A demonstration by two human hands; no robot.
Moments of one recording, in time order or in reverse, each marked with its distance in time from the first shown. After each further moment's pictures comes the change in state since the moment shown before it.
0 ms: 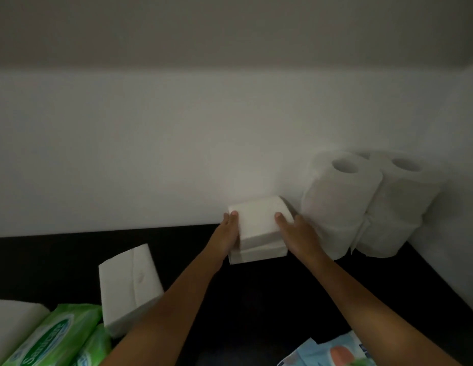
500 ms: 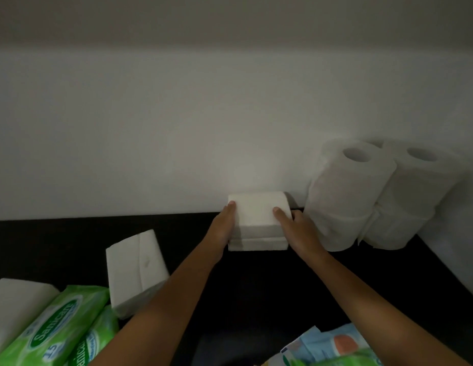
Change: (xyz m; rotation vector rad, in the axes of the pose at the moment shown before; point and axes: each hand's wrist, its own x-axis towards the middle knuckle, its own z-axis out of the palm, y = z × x) left_hand 0.006 -0.012 -0.010 -0.180 0.045 -0.129; right_hand -0.008 0.008 0.013 0.169 -0.074 -0.014
